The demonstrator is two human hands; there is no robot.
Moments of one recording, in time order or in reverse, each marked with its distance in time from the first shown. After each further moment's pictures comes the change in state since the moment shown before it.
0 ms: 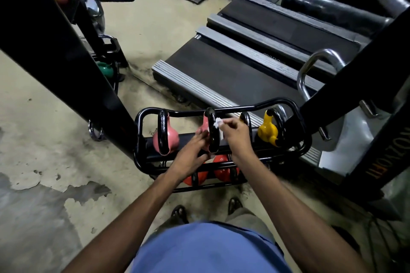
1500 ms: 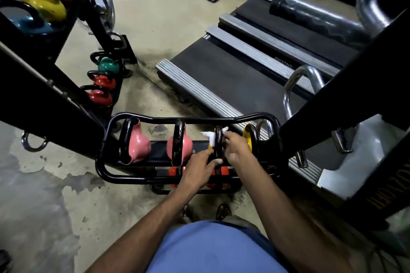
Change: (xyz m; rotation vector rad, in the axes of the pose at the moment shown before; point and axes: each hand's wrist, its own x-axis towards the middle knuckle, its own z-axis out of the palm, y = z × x) left_hand 0.069 0.096 0.094 -0.066 0.200 -0.319; right_hand 0.100 0.013 -0.085 0.291 -0.045 0.524
